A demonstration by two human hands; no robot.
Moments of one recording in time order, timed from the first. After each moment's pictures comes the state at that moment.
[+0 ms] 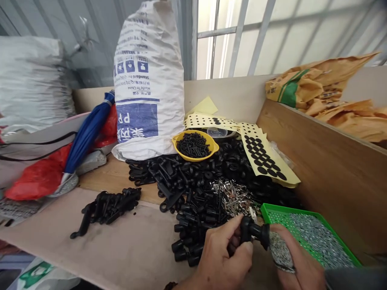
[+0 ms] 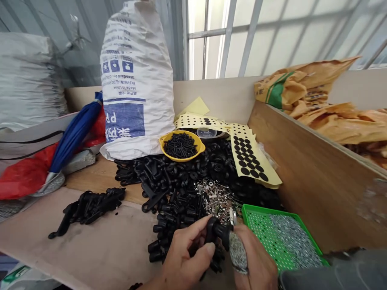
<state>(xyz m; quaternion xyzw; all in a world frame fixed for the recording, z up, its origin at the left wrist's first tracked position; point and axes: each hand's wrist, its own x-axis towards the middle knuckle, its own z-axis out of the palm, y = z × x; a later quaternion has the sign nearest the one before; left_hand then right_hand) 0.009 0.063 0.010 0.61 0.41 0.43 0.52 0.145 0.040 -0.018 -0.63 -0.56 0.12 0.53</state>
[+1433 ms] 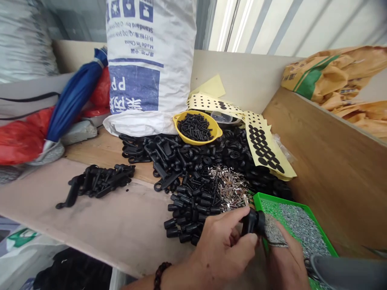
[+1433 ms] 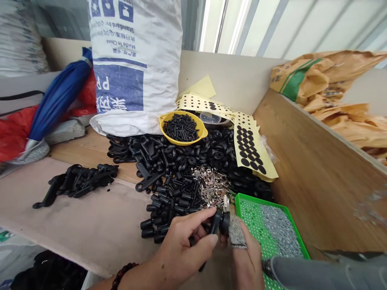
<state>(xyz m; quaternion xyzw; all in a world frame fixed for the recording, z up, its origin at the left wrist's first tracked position) 0.017 0.055 0.010 0.61 0.41 0.43 0.52 0.170 0.050 -0.029 -0.68 -0.41 0.37 0.49</state>
